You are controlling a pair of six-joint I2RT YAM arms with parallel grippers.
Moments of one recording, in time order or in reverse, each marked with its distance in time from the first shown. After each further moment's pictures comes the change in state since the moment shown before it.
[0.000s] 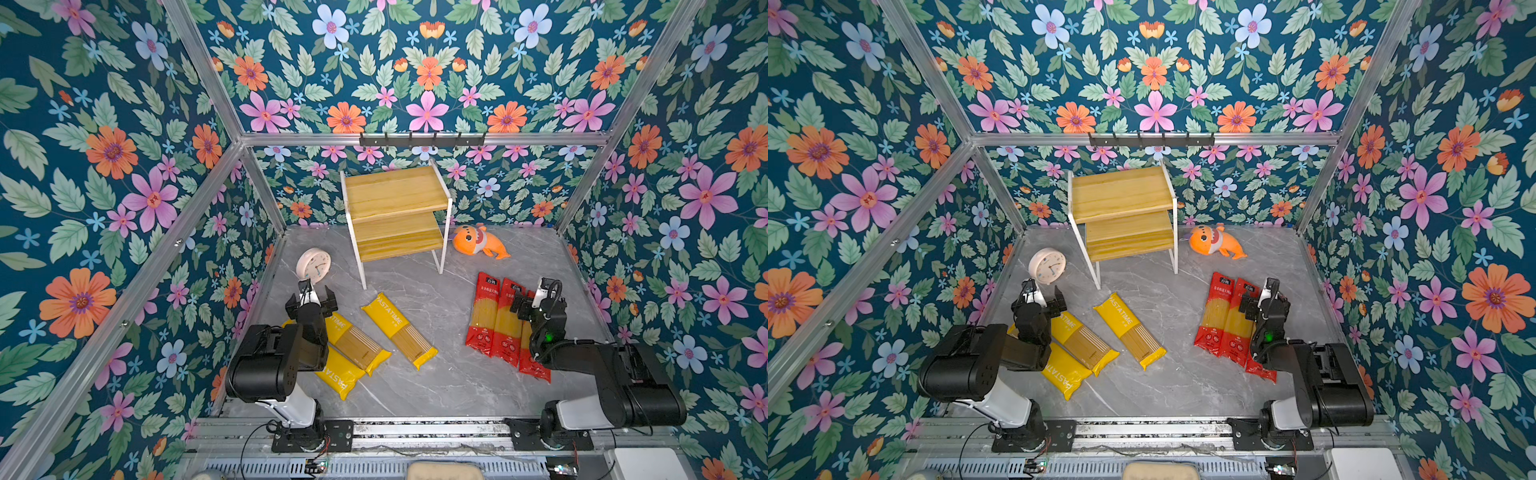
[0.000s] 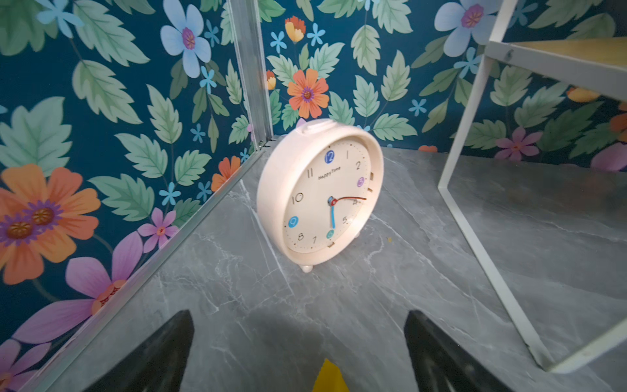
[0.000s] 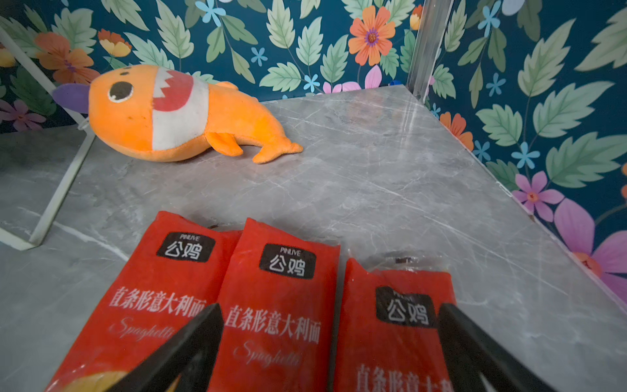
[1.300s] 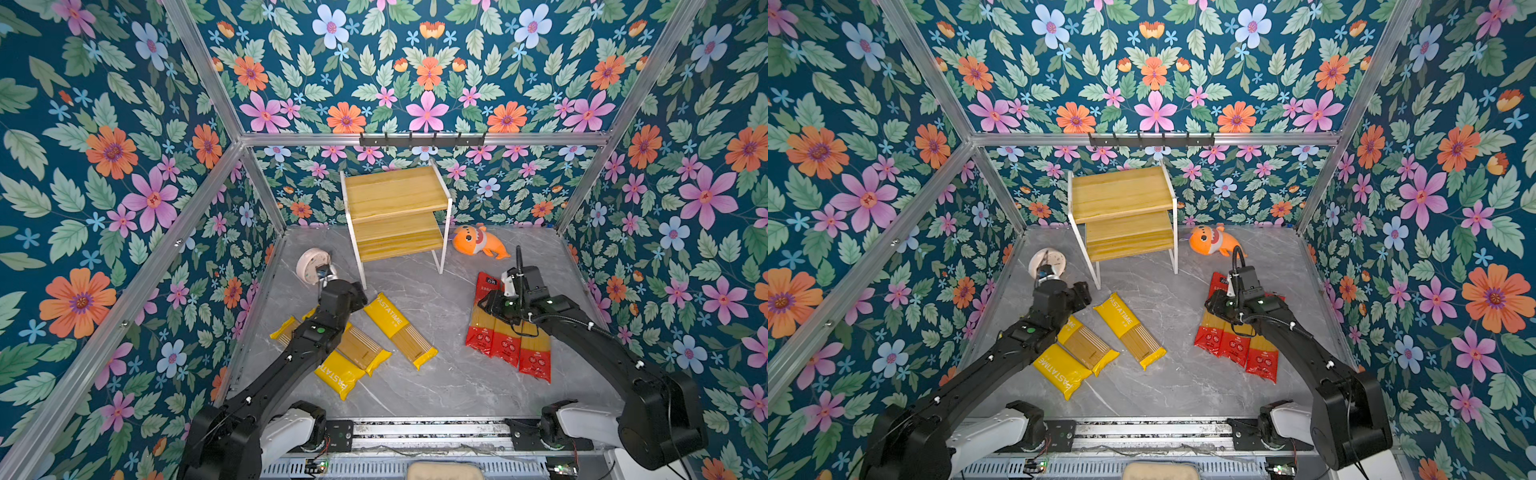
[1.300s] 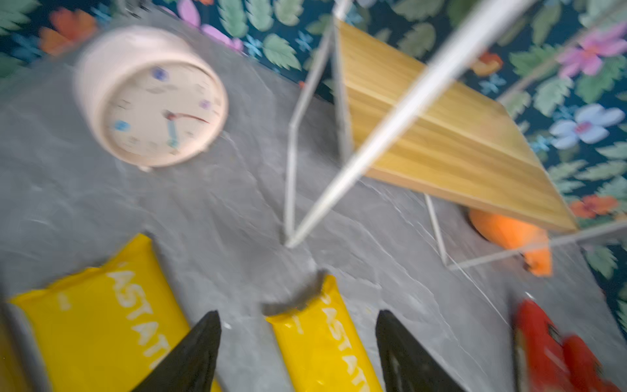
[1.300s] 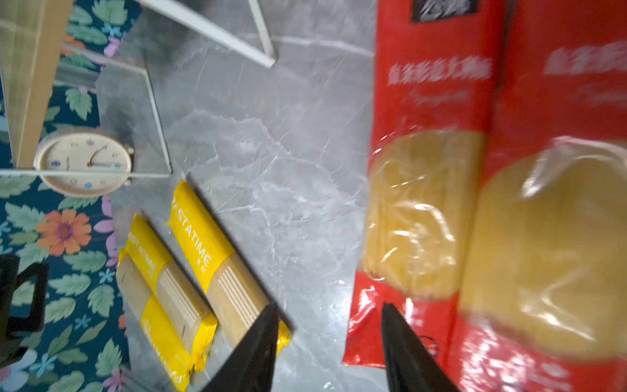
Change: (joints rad) left arm -0.427 -0.491 0.374 -1.223 0.041 -0.626; right arm 0.287 -0.098 0.553 -1.272 -0.470 0.584
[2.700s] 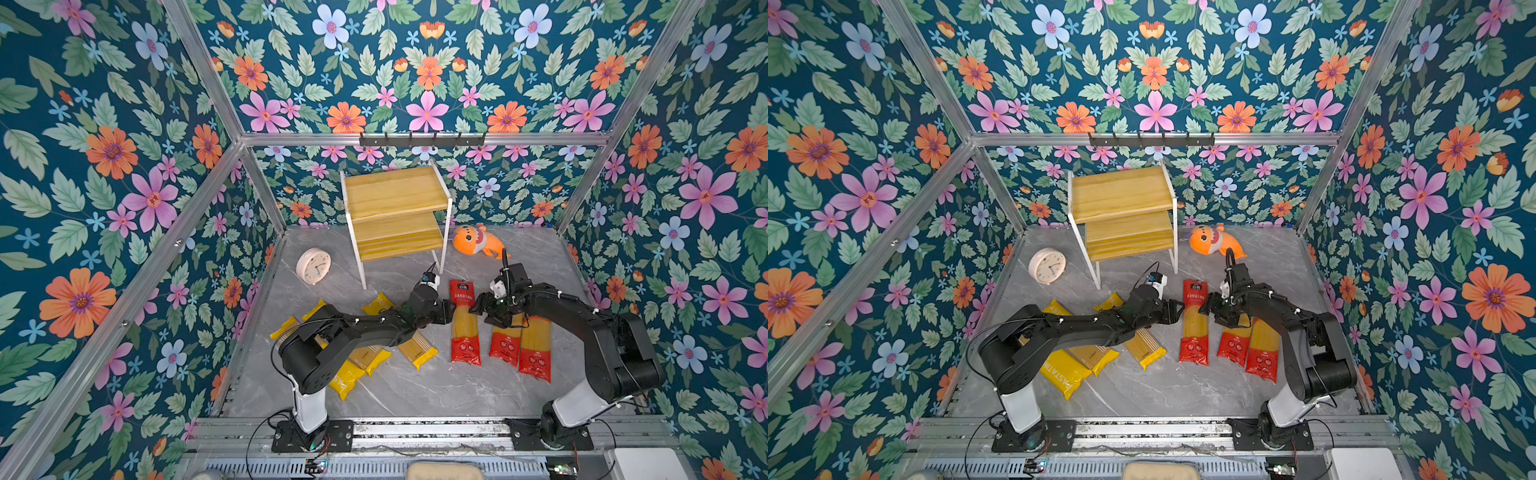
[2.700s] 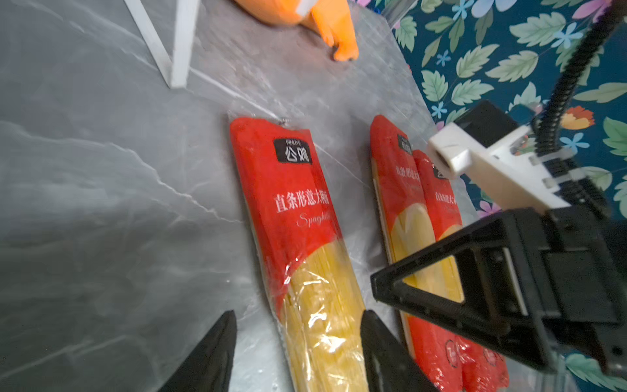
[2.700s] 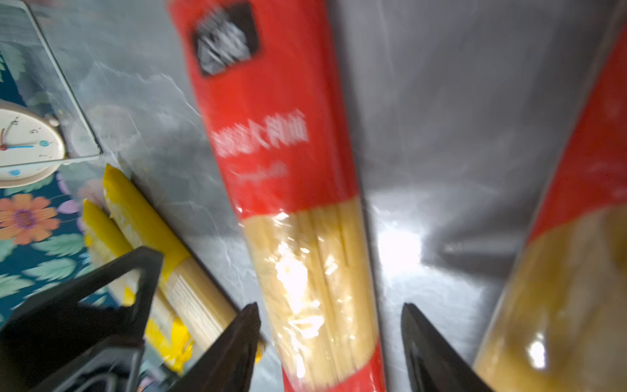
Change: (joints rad) left arm -0.395 0.743 0.320 0.409 0.366 -0.026; right arm -0.109 0.313 0.048 0.021 -0.198 -0.071
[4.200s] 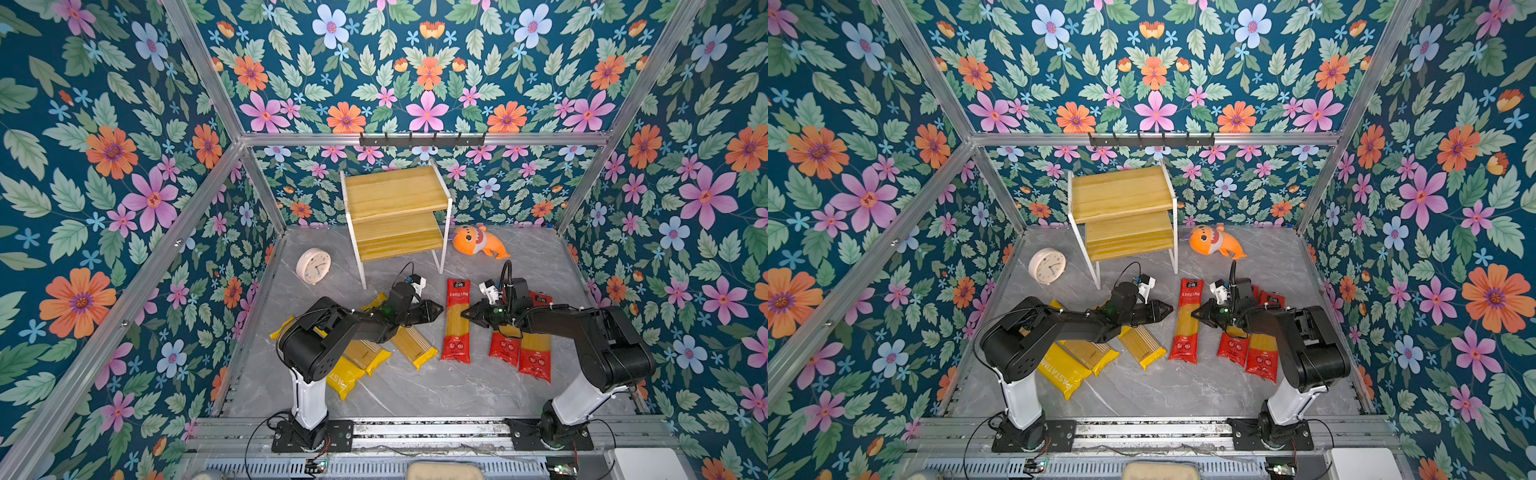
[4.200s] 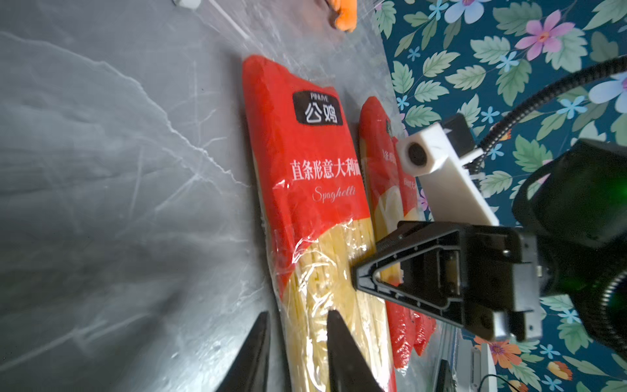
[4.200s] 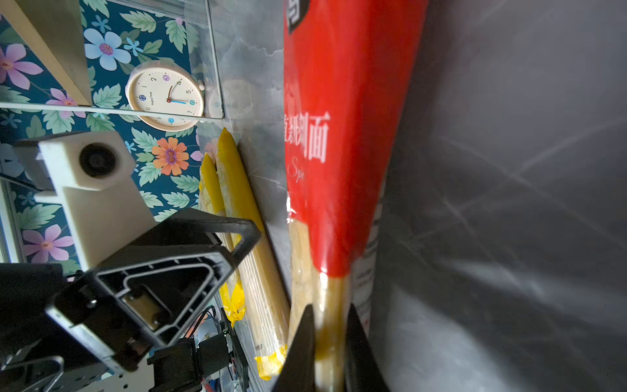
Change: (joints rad) left arm 0.159 0.003 -0.134 0.195 0.338 -0.118; right arm -0.016 0.035 -0.250 0.620 -0.292 0.047
